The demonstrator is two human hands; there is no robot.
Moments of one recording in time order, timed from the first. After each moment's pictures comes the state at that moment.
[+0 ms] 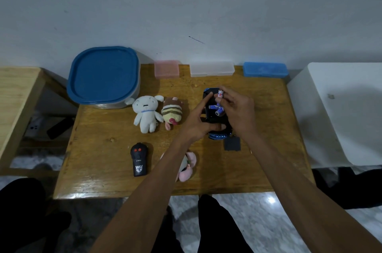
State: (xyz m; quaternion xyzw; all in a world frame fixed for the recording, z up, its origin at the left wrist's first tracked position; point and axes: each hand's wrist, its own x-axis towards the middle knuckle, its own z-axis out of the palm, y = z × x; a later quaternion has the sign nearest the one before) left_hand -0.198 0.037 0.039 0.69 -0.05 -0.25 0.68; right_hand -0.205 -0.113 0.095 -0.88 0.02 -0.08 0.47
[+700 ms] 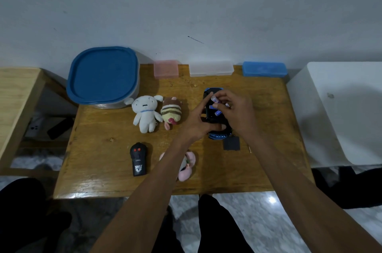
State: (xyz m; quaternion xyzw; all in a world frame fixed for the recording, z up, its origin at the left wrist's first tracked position) left_hand -0.198 0.032 0.041 0.69 -0.06 -0.25 0.68; right_hand -0.204 -0.121 0.092 -0.89 -0.01 -0.04 0.45
